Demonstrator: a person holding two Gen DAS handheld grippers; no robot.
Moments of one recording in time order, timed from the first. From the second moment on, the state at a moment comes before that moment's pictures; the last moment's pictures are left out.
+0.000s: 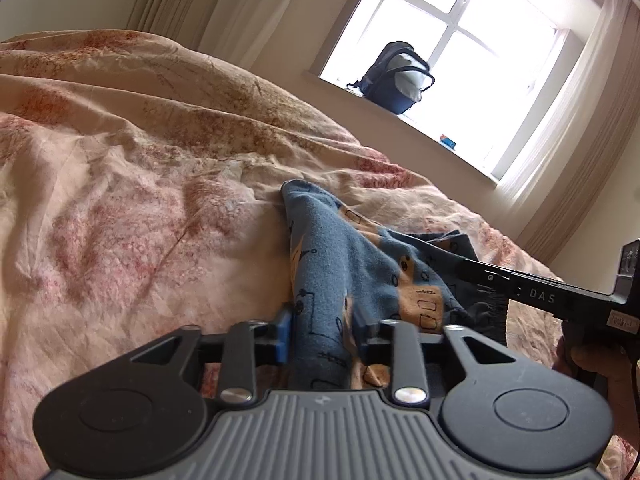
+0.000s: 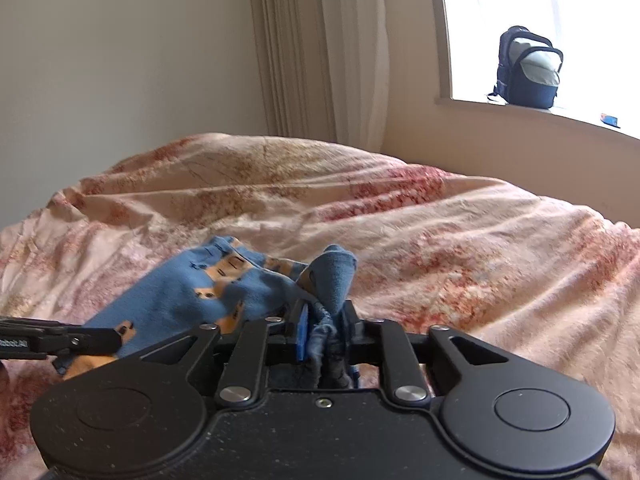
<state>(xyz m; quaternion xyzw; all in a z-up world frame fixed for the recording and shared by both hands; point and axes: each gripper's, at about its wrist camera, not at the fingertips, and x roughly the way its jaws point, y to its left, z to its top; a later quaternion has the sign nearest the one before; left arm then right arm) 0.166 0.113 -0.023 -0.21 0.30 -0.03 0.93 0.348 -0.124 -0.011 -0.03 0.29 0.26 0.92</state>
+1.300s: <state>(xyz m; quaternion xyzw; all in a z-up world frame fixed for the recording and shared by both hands) 0.001 0.043 0.049 -0.03 0.21 0.09 0.97 0.109 -0.161 0.047 -0.03 0.15 0.20 0.97</state>
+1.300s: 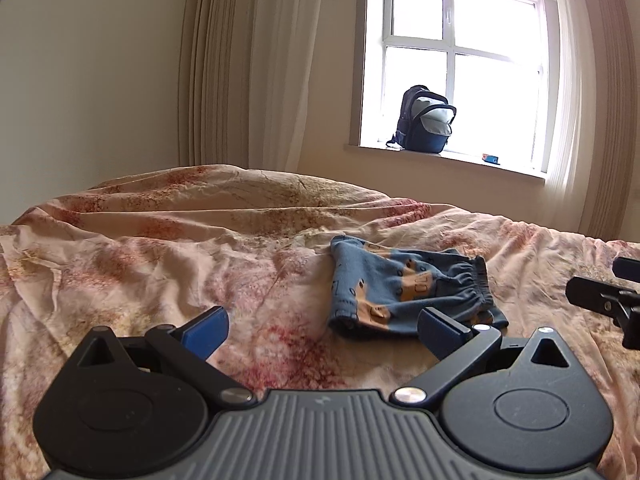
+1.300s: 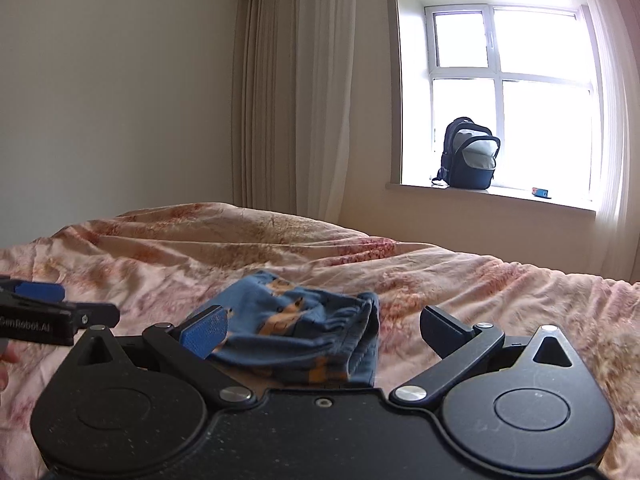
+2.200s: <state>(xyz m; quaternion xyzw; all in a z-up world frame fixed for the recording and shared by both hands) -0.002 0.039 0.019 -0.02 0.25 0.08 0.96 0.098 -0.175 0.022 -0.01 0.20 0.17 0.96</state>
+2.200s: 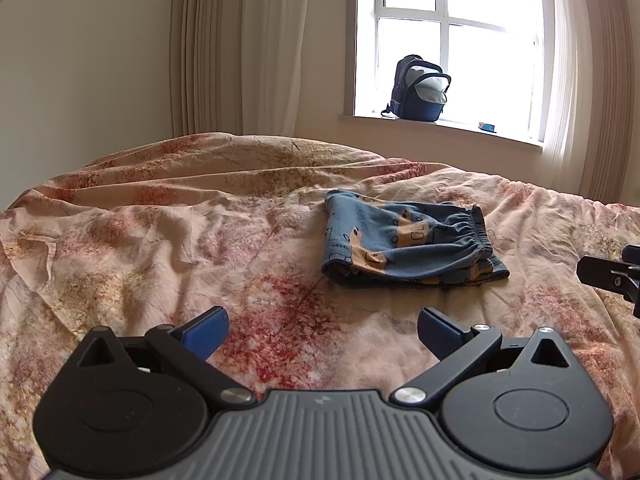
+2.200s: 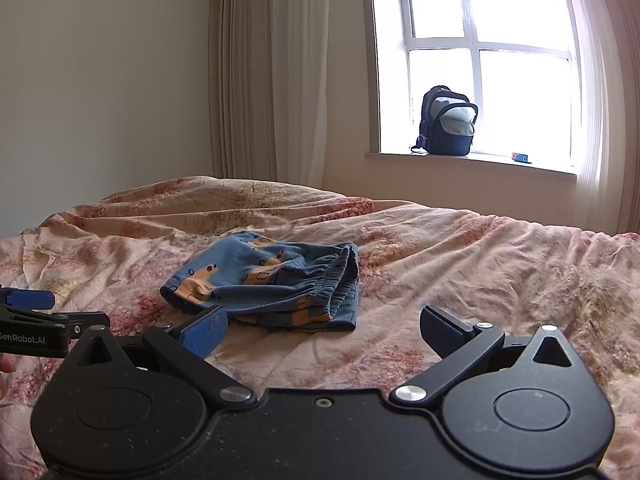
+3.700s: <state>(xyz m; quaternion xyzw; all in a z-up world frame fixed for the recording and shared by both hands) -0.002 0.040 0.017 -0.02 0.25 0.08 0.96 0.099 -0.176 0.022 -0.01 0.20 0.17 0.96</state>
